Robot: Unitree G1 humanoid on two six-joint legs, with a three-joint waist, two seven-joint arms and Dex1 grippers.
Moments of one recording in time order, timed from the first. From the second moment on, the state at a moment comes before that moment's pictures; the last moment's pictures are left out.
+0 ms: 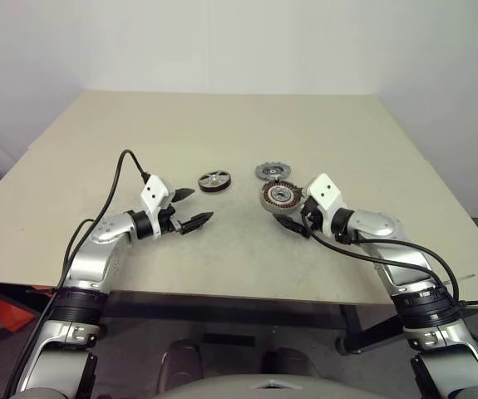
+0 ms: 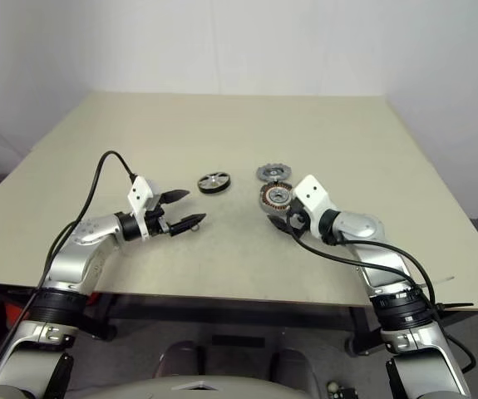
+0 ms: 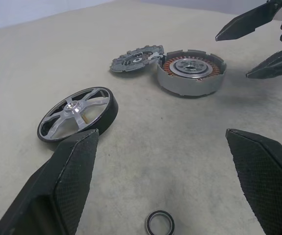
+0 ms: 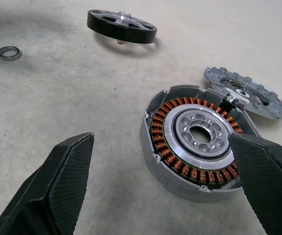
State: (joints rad) left arm -0.33 0.43 -0.01 0.15 -0.29 0.20 -0.91; right arm -0.34 -0.52 0.13 -0.06 0.12 0.45 0.72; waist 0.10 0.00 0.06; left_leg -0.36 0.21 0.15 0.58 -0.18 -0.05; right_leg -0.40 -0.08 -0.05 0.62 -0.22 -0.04
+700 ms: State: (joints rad) left arm -0.33 0.43 -0.01 0.15 -0.29 0.20 -0.91; right arm -0.35 -0.51 0.15 -0.05 0.10 0.44 0.72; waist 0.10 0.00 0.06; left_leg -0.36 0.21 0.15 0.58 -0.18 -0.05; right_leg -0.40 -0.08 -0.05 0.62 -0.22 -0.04
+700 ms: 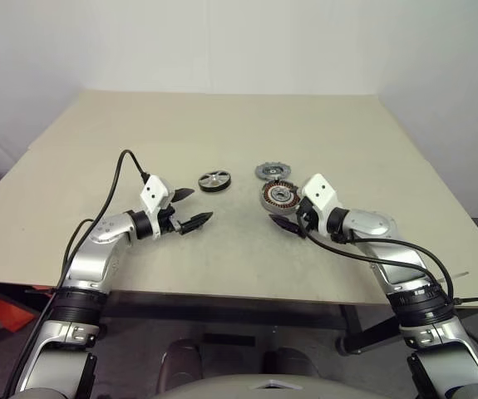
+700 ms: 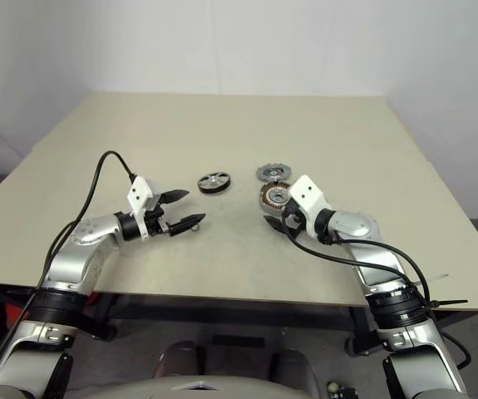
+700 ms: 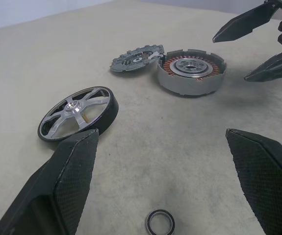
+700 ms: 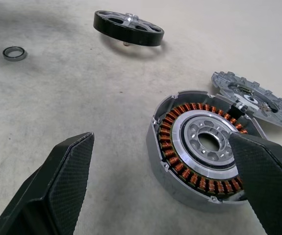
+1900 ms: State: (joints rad) left arm -0.29 0.37 -0.08 0.10 -0.26 0.20 -0.84; right arm -0.67 -0.54 0.39 0.37 -0.14 0.21 0.99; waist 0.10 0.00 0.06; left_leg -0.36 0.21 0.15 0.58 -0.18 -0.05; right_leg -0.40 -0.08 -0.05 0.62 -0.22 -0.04
